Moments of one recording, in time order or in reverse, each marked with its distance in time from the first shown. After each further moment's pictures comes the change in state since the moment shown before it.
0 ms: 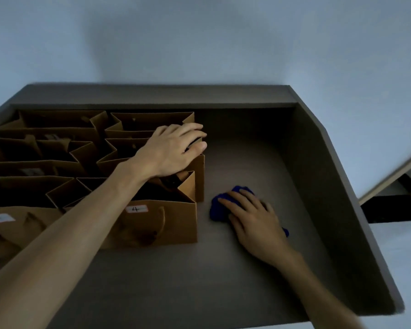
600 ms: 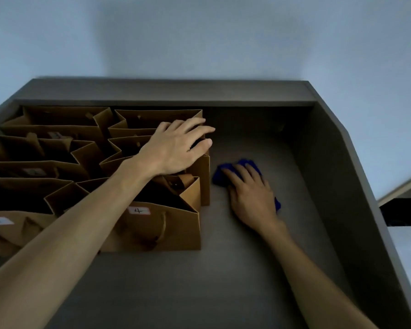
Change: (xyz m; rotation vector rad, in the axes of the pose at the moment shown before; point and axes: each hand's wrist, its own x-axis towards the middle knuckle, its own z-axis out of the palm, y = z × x) left_hand 0.014 -0.006 0.003 0.046 -0.026 -0.062; right_hand 0.082 0.004 0.005 0.054 0.102 0.138
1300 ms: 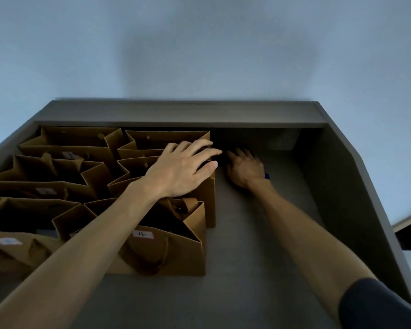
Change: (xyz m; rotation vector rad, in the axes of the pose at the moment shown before) left_hand 0.001 0.000 -0.002 0.030 -0.024 0.014; right_hand 0.140 0.006 -0.010 -0.040 -0.074 -0.036
